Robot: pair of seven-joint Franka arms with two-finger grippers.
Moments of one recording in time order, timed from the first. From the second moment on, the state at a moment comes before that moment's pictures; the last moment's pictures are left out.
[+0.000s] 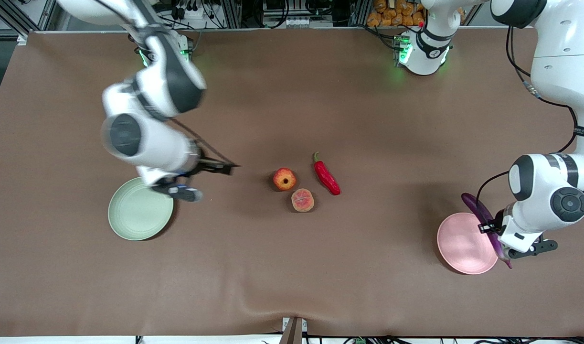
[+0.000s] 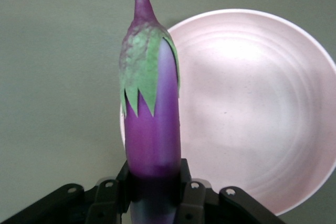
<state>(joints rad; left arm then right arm) 0.17 0.71 -0.13 -1.53 0.25 2.22 -0.29 0.46 0.43 0.03 -1.52 0.21 1.87 0.70</state>
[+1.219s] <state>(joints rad) 0.15 0.72 -0.32 -1.52 0.25 2.21 -0.58 0.72 0.75 0.03 -1.52 0.07 2.31 0.92</state>
